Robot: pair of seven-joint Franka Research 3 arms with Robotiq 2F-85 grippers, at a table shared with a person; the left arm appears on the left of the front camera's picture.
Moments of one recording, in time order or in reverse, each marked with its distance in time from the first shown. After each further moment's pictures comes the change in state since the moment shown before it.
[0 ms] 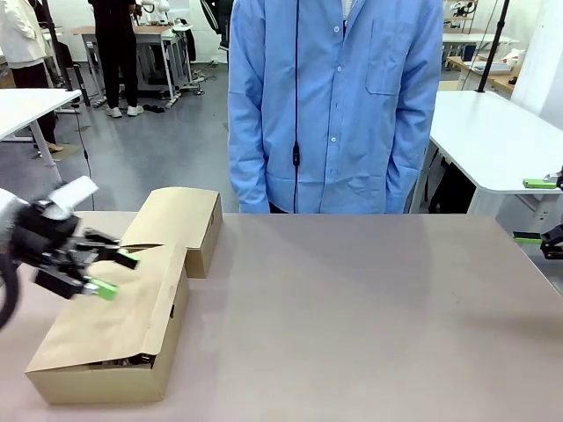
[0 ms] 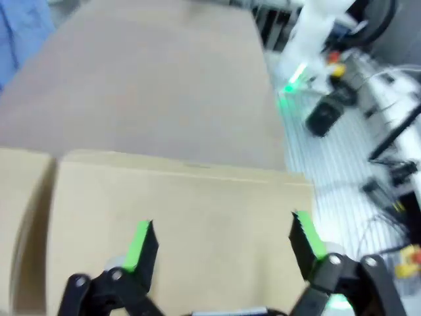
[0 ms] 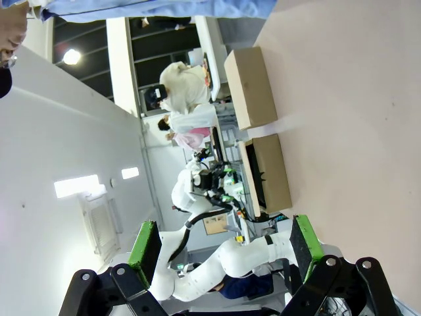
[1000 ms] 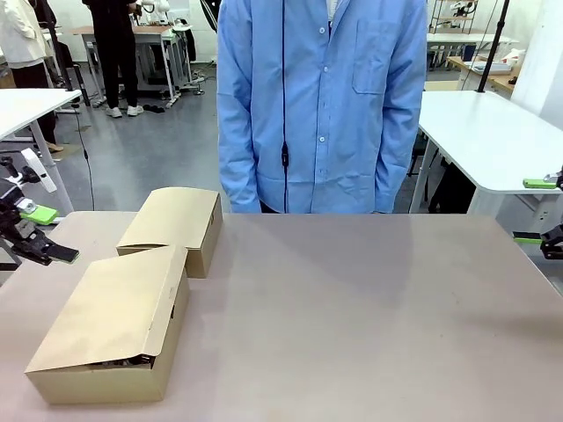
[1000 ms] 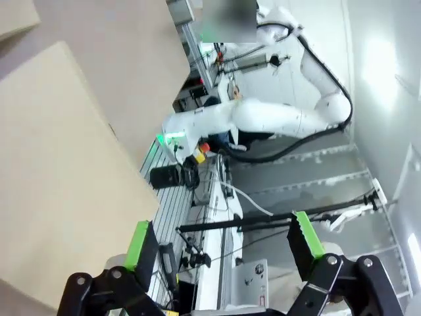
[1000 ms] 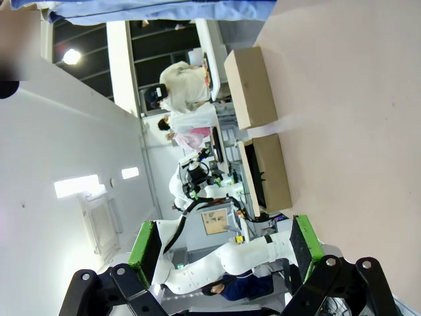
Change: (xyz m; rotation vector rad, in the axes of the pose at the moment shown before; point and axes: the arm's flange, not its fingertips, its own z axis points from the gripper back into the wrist) left arm 0.002 0.008 0.065 -0.330 -0.138 0.960; right arm 0.000 0.000 0.000 0.000 0.000 0.000
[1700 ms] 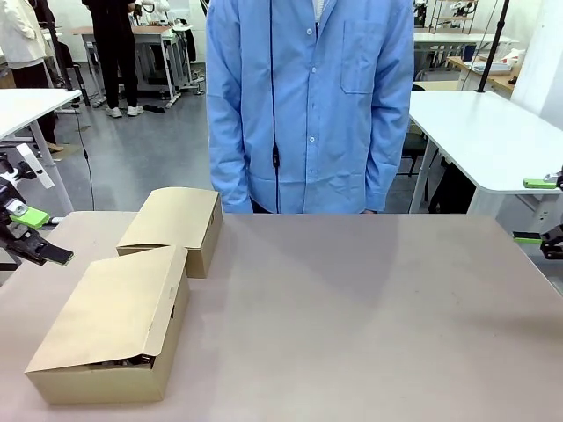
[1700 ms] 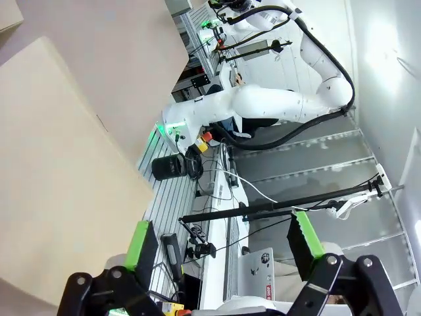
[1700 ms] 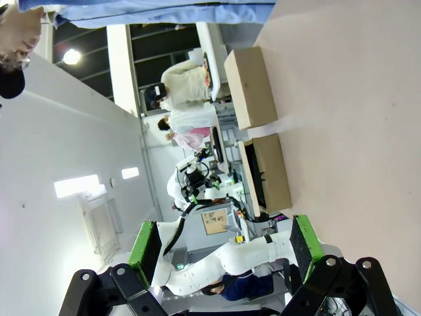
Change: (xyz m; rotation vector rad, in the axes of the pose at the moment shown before) left arm -0.004 -0.010 -0.002 0.008 0.035 -0.036; right arm 0.000 0.000 0.000 0.000 0.000 0.000
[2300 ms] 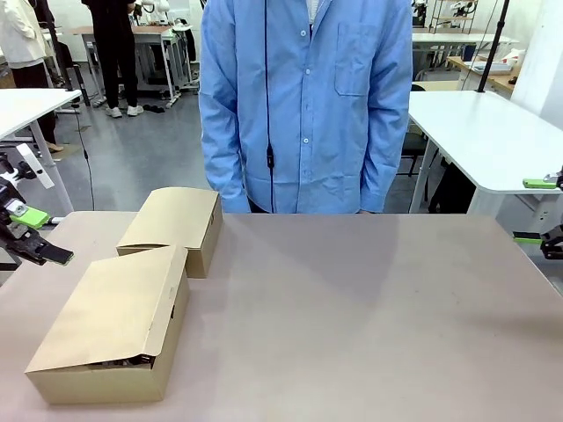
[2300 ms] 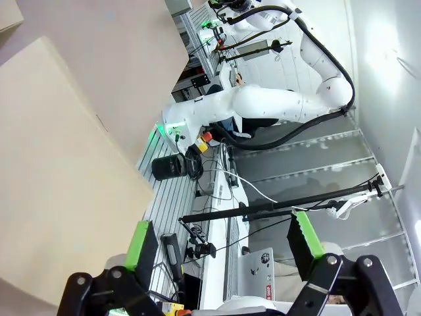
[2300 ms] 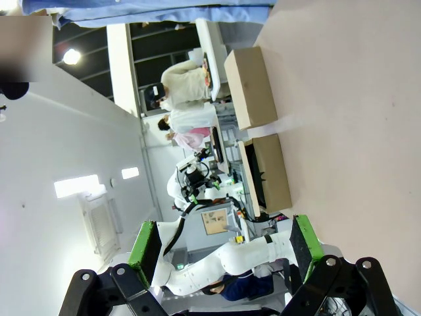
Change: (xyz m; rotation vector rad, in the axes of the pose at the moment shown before) left arm 0.000 0.000 0.000 0.000 0.000 0.000; right arm 0.000 0.000 0.000 0.000 0.000 0.000
